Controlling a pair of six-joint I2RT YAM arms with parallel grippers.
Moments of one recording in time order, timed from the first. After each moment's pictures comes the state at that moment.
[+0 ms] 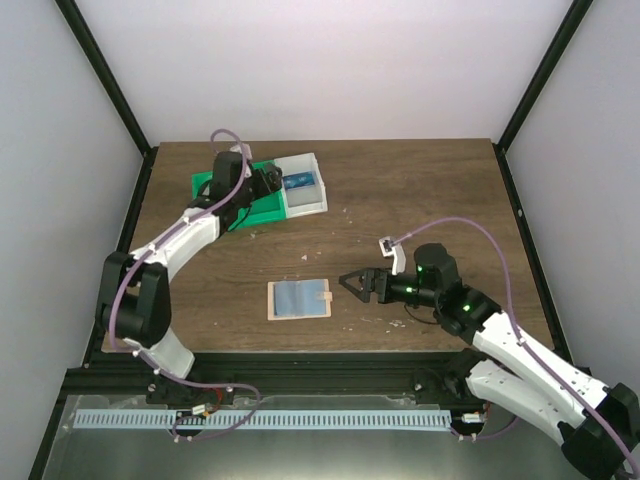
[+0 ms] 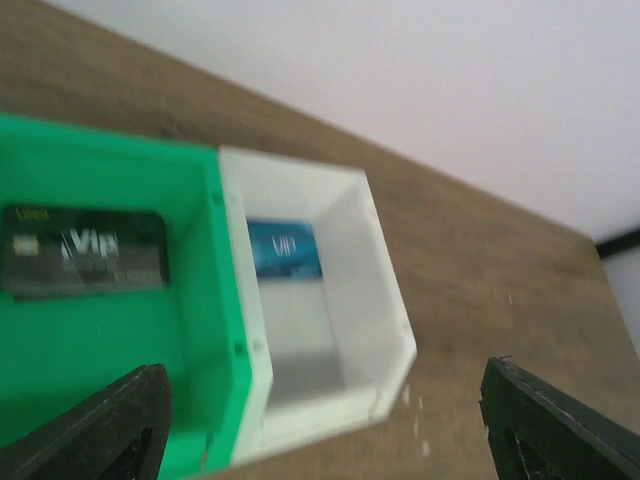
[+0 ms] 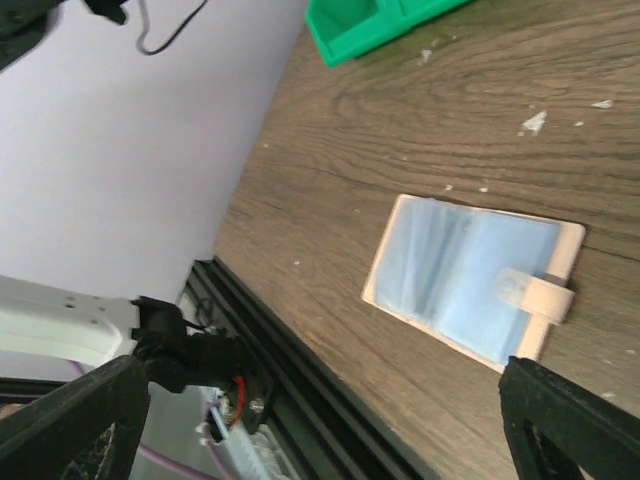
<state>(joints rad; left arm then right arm) -0.31 1.66 1.20 -0.02 0.04 -0.64 0.66 0.78 0.56 -0.19 -0.50 0.76</state>
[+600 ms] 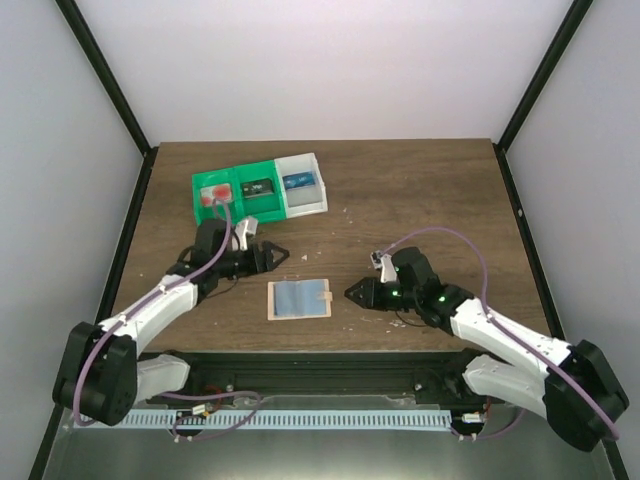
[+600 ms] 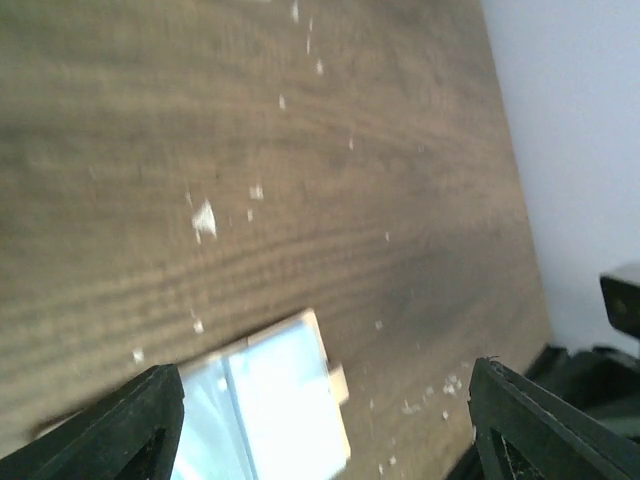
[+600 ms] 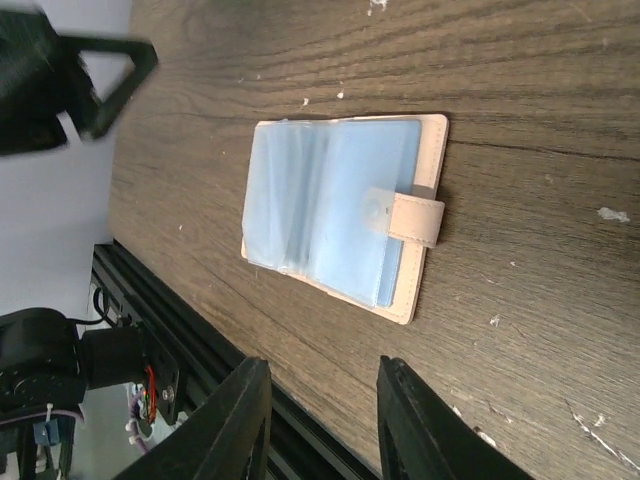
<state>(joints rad) -0.33 1.20 0.64 -0.10 0.55 -0.60 0.66 0.99 0.48 -0.17 -0.45 0.77</state>
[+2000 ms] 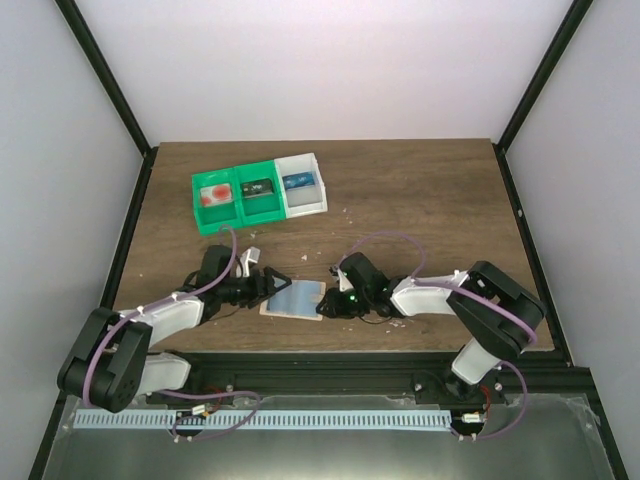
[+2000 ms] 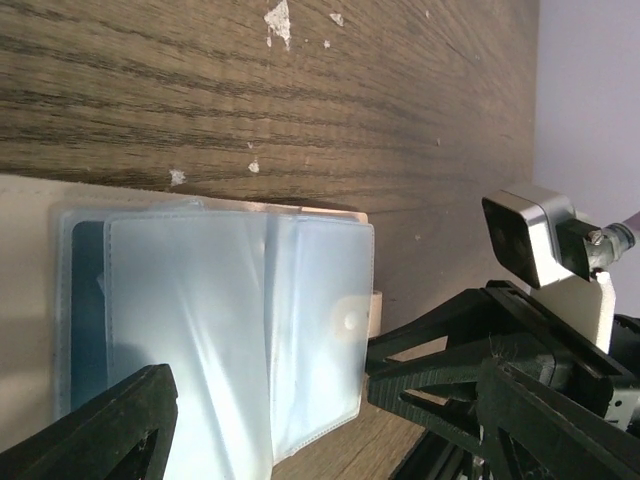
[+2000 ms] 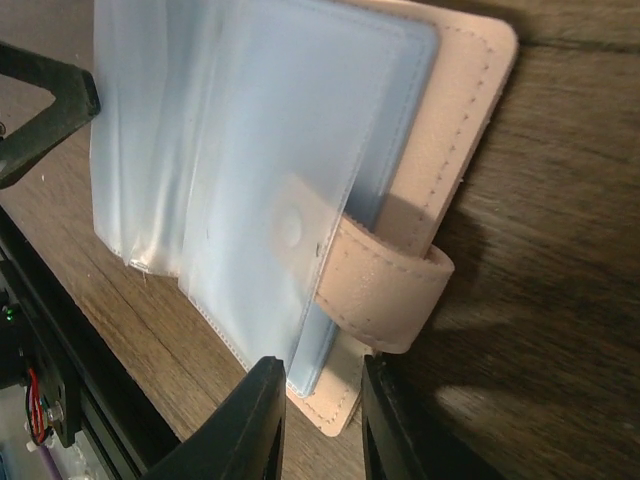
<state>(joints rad) -0.36 1.27 0.35 0.17 0.68 -0.80 0.83 1.60 0.61 0.10 -0.42 0.78</state>
